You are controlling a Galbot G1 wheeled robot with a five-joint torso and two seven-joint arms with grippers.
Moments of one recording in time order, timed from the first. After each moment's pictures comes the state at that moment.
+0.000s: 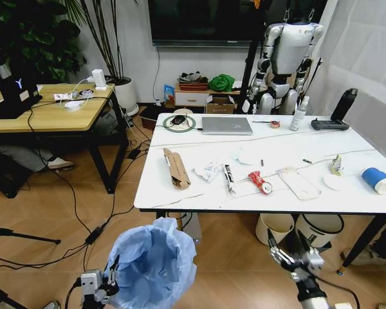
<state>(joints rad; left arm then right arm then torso) 2.02 -1.20 -0.61 -2.15 -0.52 -0.06 -0.13 -1.74 1.33 0.60 2.04 0.45 0.22 -0.16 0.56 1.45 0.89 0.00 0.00</state>
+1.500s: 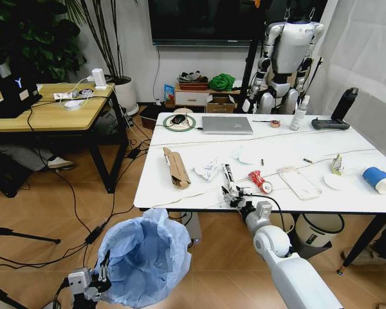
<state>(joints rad) 2.03 -1.33 -0.66 -2.19 -0.51 -0.07 -0.04 -1.05 1.25 0.23 1.56 0.50 -0.17 0.04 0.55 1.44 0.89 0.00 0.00</state>
